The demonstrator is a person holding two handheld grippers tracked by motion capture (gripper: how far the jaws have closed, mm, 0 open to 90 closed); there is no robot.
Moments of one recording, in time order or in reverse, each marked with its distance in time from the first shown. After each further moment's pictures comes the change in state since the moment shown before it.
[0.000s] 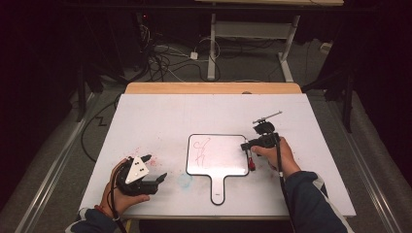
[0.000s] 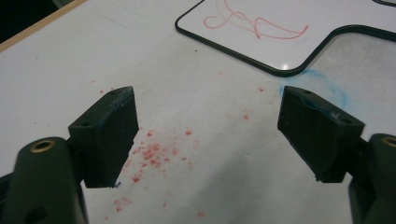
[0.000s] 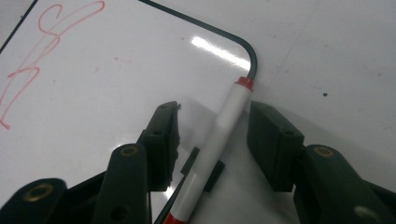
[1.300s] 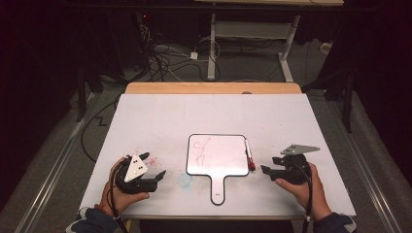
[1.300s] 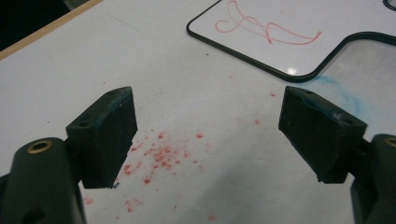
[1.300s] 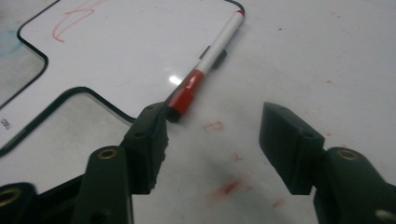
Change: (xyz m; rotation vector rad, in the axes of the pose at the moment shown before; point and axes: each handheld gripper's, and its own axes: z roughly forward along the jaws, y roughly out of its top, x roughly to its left) left arm 0.004 0.001 0.001 -0.001 0.023 -0.019; right arm 0.026 -0.102 -0.074 -0.227 -0.105 -0.131
